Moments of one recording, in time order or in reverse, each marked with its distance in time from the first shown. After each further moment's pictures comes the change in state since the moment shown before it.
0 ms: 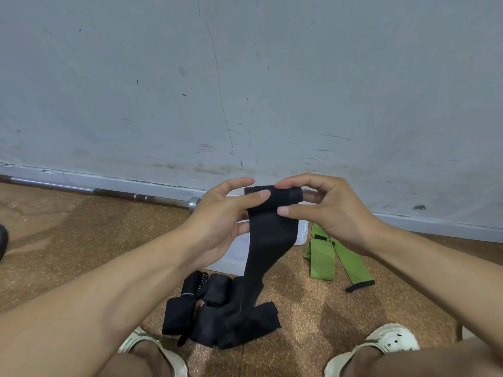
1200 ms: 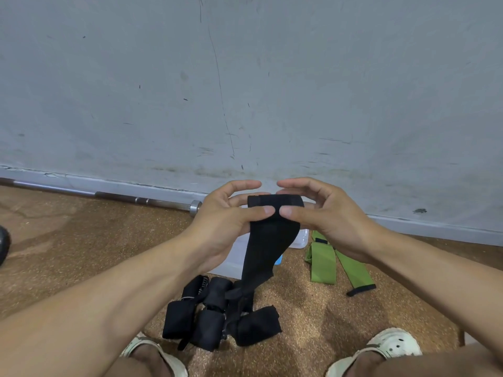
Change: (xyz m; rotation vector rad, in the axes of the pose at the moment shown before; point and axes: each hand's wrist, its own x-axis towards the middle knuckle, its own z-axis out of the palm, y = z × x) left_hand 0.003 -0.006 -0.001 0.073 -0.018 0.095; right_hand 0.000 0.006 -0.002 0.126 -0.019 0.137
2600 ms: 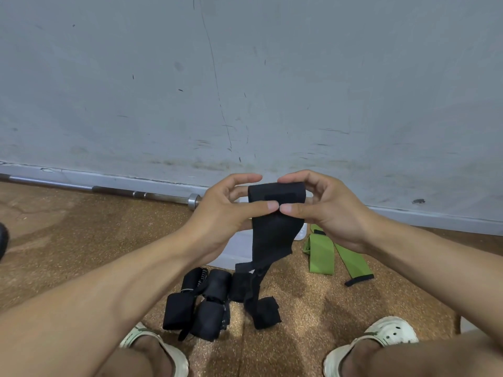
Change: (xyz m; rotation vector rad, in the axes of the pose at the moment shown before) left_hand 0.000 -0.009 0.000 0.111 -0.049 0.075; right_hand -0.001 0.006 -0.002 0.079 -0.007 0.026
